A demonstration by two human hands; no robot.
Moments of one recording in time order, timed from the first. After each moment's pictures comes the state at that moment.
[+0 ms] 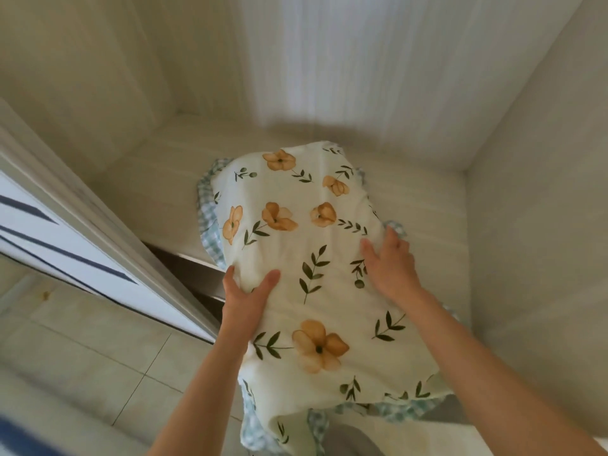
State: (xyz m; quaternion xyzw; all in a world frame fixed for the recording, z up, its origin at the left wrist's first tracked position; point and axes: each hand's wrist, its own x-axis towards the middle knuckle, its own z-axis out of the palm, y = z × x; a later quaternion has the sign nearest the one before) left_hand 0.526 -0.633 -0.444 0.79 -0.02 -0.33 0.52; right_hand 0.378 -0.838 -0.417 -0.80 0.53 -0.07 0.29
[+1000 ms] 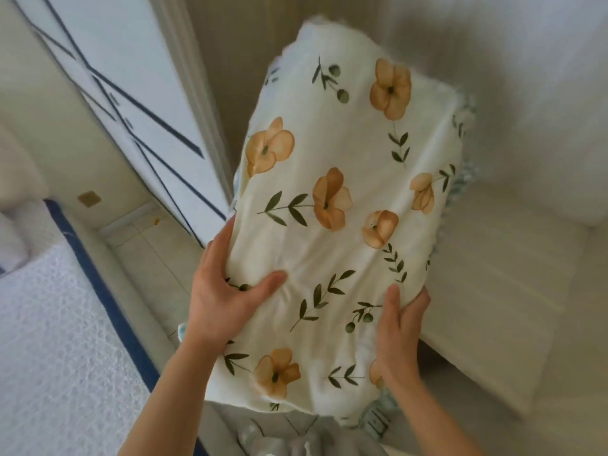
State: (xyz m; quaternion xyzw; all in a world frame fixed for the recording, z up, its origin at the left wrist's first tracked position) left_hand 0.473 -0.505 -0.359 0.83 -0.16 0.02 0.53; right_hand 0.357 -0.707 -0.429 -0.63 0.32 -0.33 0.63
